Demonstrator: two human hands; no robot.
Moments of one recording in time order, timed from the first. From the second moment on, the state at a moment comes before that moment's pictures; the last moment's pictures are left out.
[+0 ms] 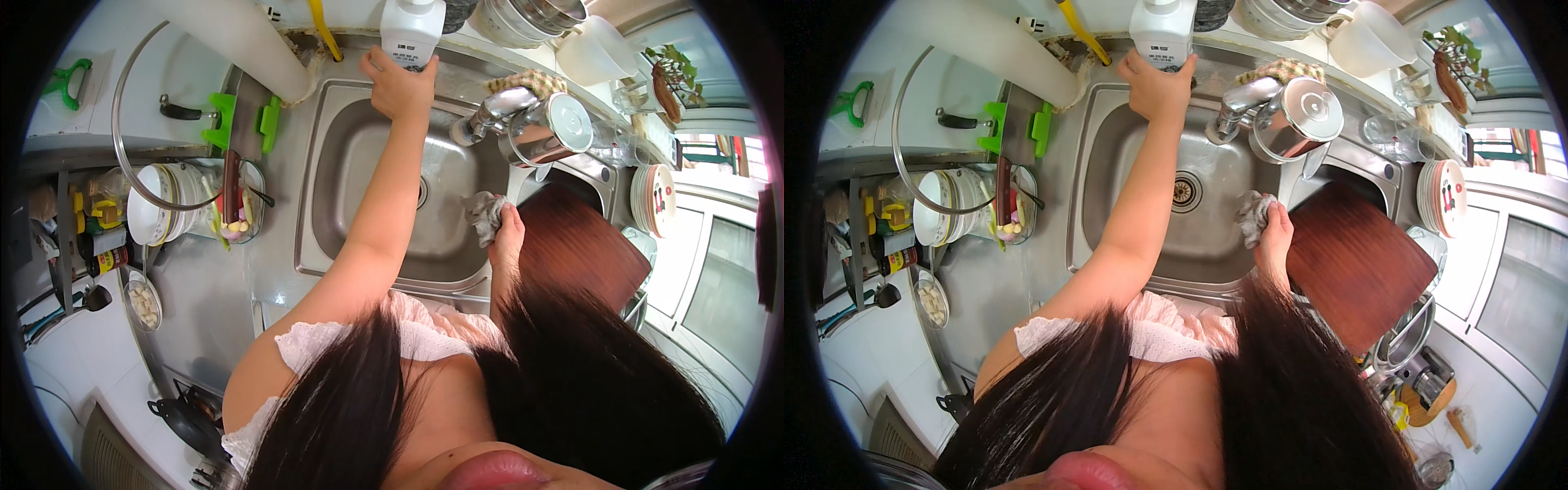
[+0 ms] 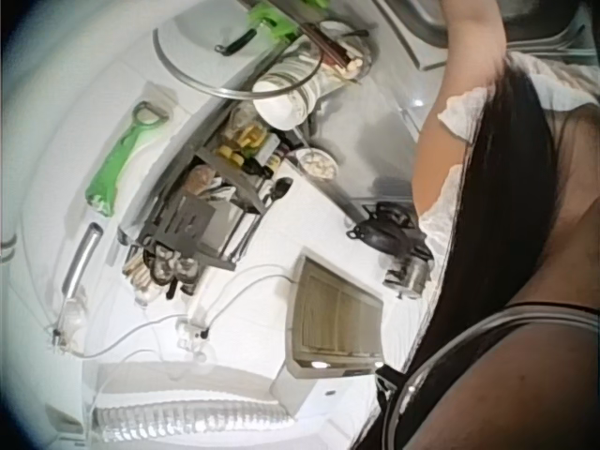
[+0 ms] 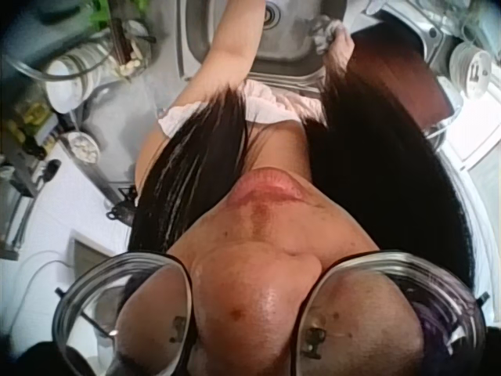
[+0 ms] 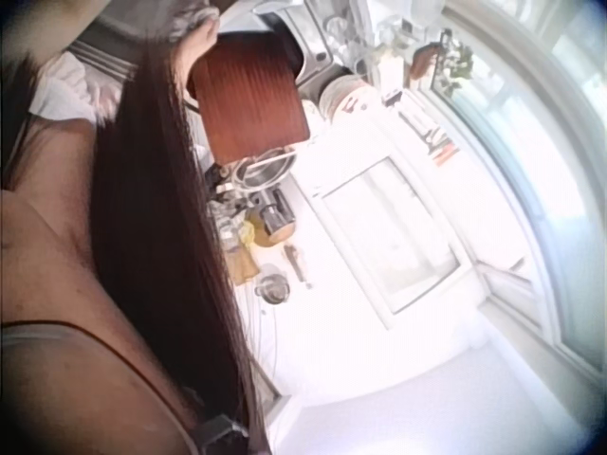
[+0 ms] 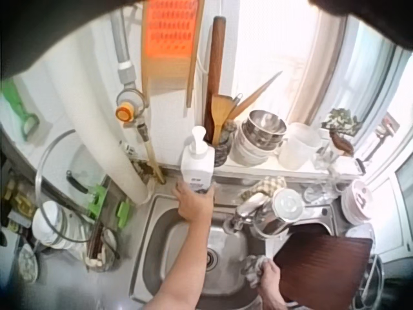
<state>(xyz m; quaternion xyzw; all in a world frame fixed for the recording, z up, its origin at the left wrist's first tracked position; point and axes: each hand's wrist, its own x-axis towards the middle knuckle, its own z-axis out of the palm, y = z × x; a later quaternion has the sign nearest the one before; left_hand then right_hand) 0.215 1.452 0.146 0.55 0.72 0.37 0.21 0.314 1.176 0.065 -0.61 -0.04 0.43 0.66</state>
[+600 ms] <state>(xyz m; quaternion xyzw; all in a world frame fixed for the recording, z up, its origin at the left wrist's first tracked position) 0.016 1.269 0.092 0.64 0.58 0.40 0.29 0.254 1.292 0.048 -0.50 -0.08 0.49 0.71</state>
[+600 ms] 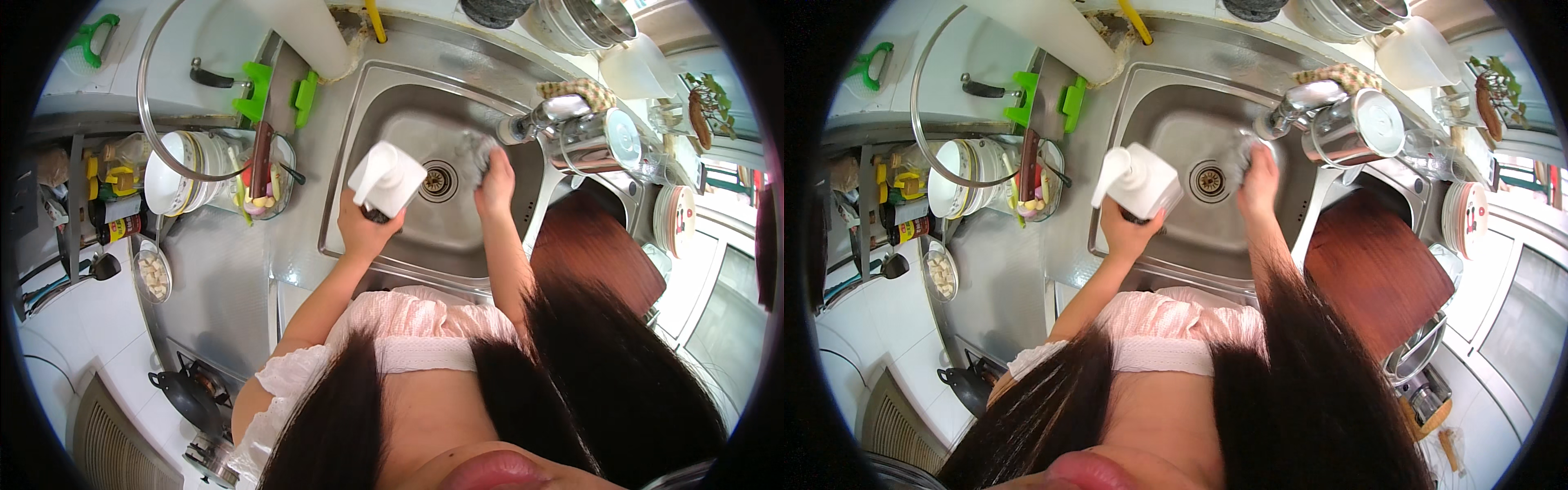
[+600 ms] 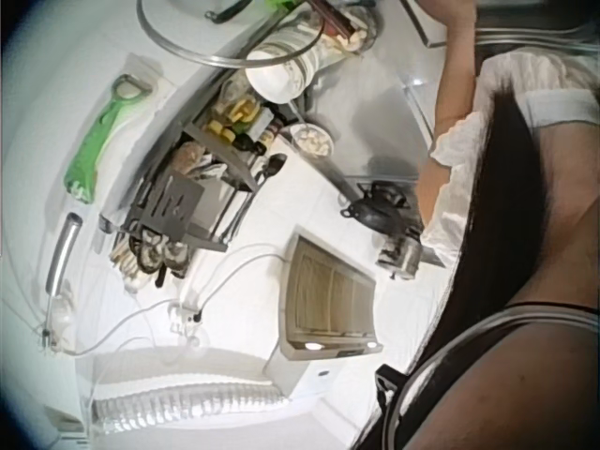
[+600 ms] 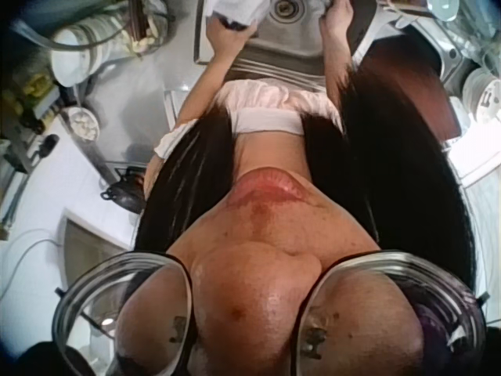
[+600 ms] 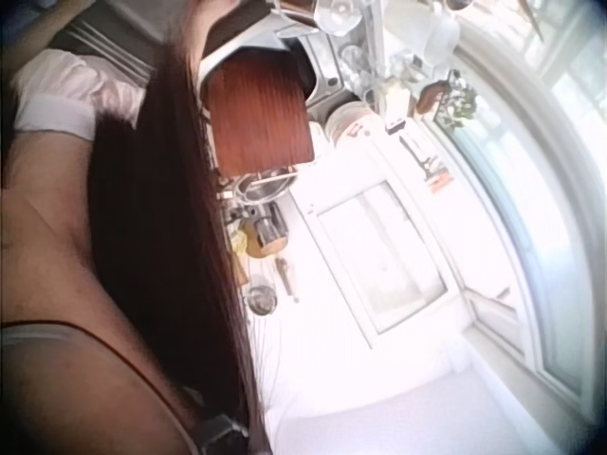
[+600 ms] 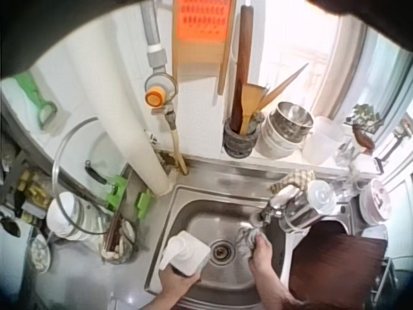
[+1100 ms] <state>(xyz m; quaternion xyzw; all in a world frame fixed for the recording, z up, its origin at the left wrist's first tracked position) -0.024 1.242 0.064 0.62 0.59 0.37 0.37 0.134 1.481 0.007 -0.57 -0.77 -0.05 0.29</state>
